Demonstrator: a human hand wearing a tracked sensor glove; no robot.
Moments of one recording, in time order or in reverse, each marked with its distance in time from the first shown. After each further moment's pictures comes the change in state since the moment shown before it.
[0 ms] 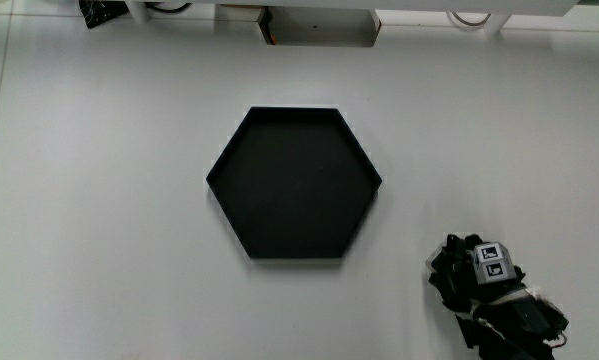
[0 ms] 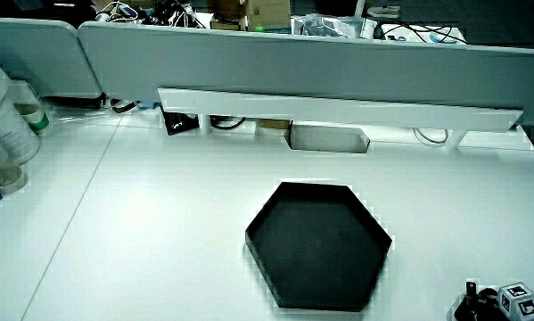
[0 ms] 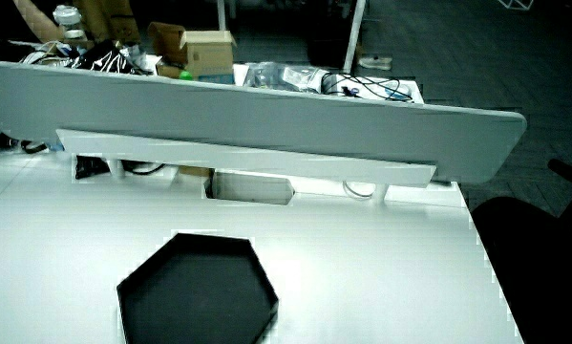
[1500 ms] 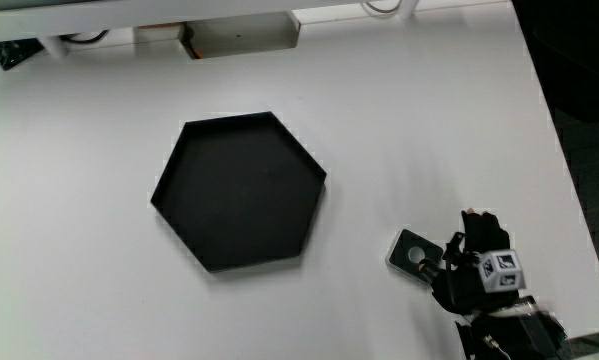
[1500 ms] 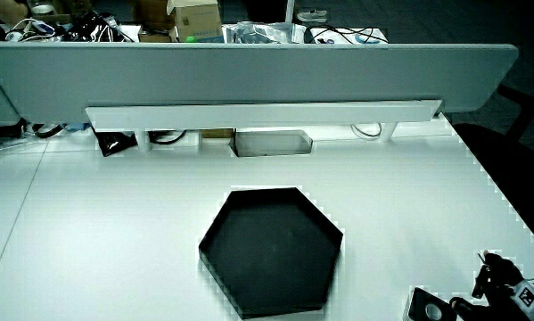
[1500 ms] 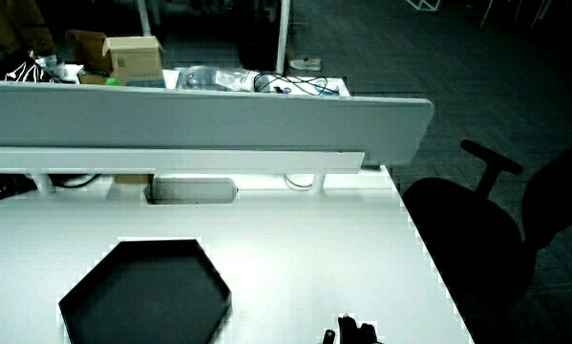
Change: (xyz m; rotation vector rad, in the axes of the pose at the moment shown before) arm -0.008 0.000 -0.038 -0.167 0.146 0.064
